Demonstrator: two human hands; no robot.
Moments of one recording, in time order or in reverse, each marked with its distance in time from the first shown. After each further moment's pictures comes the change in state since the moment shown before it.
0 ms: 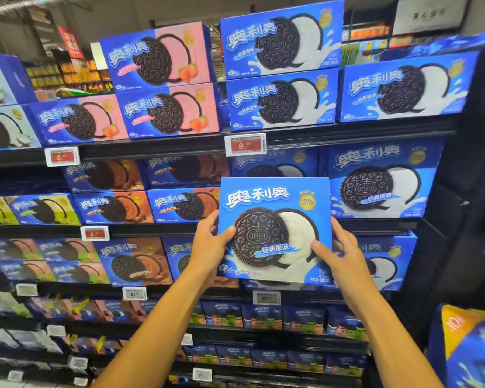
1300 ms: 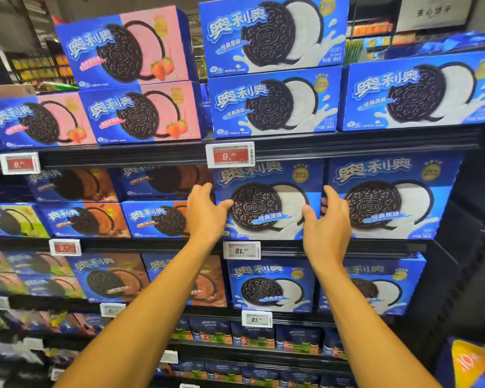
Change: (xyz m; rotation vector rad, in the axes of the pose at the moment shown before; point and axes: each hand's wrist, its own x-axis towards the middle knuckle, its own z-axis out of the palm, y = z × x) left_hand 0.106 0.024 0.042 0.720 0.304 0.275; right_hand 0.114 -0.018 0.036 -0.418 0.459 -0.240
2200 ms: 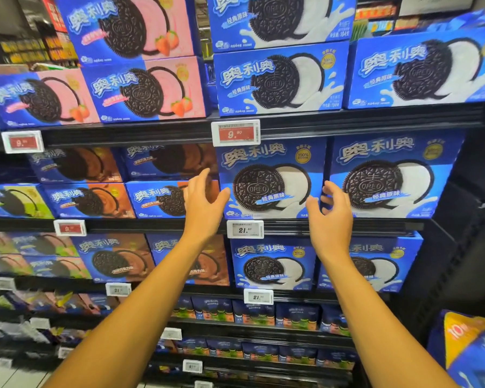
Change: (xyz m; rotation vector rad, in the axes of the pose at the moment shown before) left_hand -0.031 -0.026 -0.016 -0.242 -0.066 0.026; right_hand -0.025 0.011 -0.009 0.200 -0.060 0.049
